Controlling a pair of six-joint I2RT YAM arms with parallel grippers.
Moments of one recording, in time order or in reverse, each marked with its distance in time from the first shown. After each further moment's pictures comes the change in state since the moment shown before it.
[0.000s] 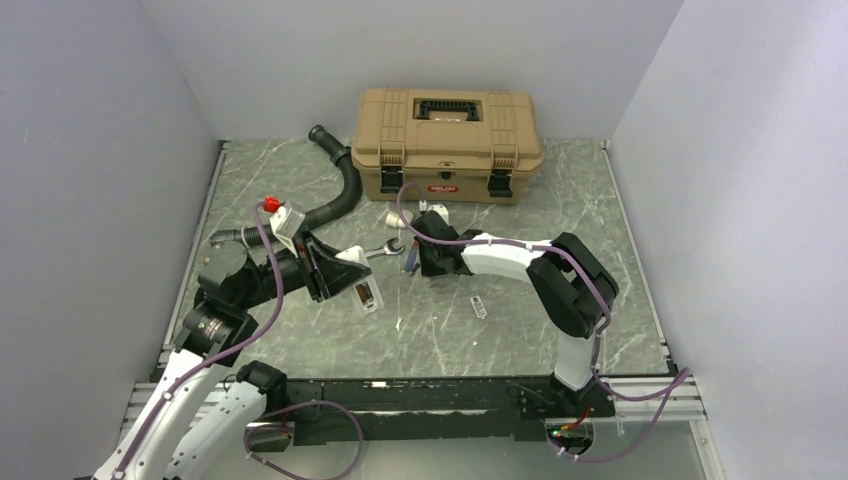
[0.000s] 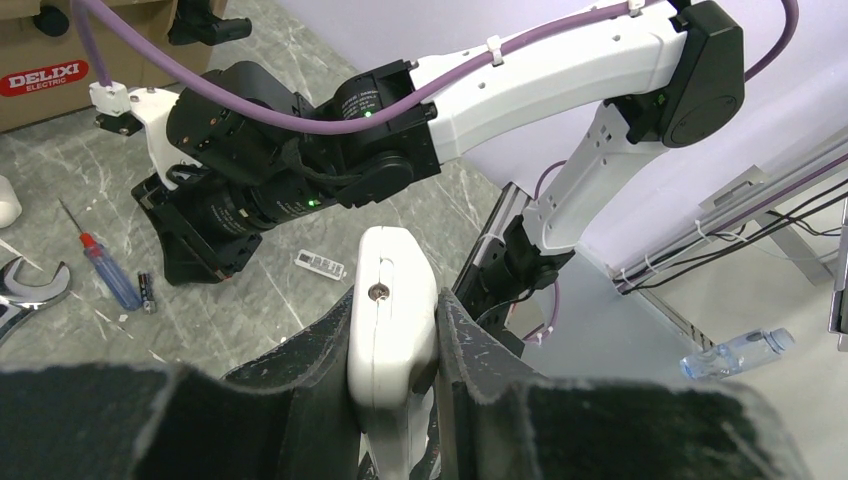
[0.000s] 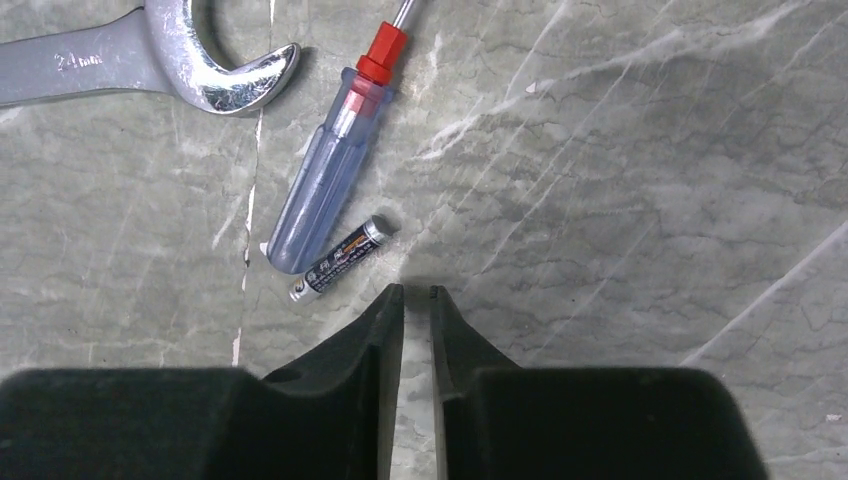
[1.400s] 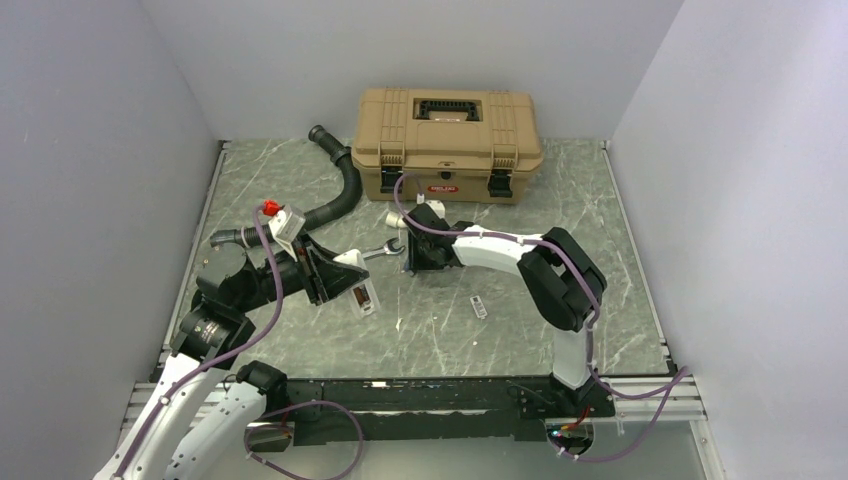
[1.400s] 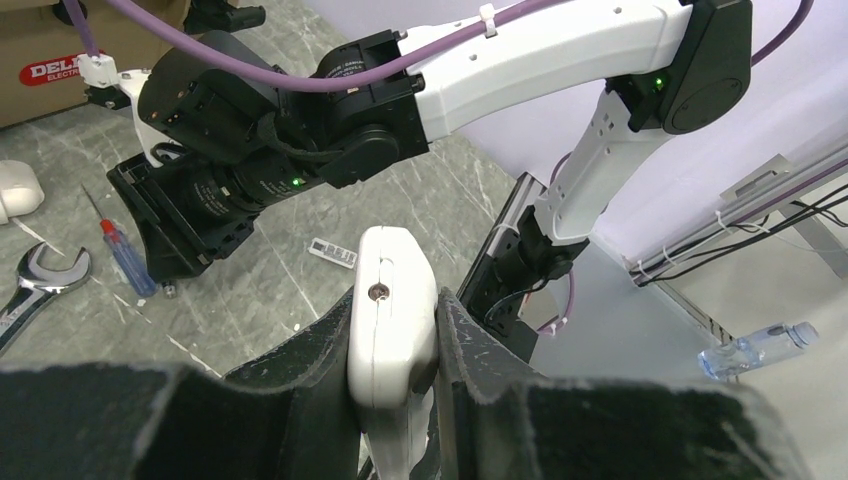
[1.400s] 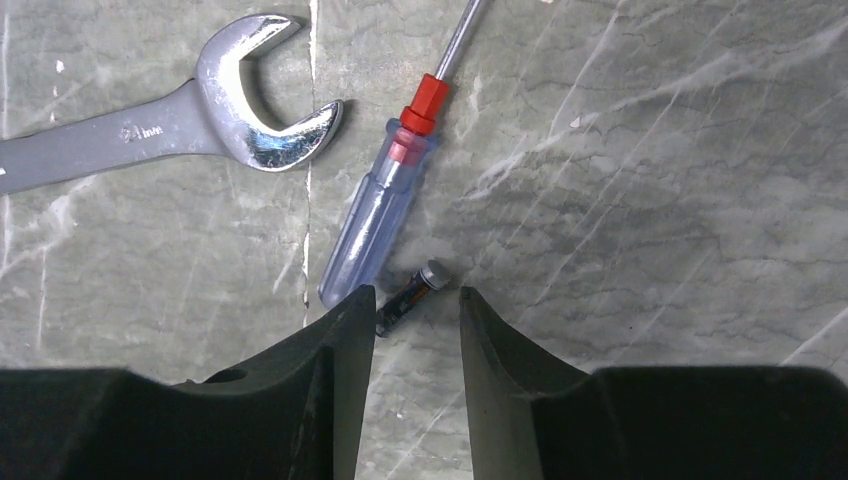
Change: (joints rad) left arm 0.000 -0.020 0.008 -0.063 -0.014 0.045; right arm 0.002 0.068 0.115 -0.065 -0.022 0.130
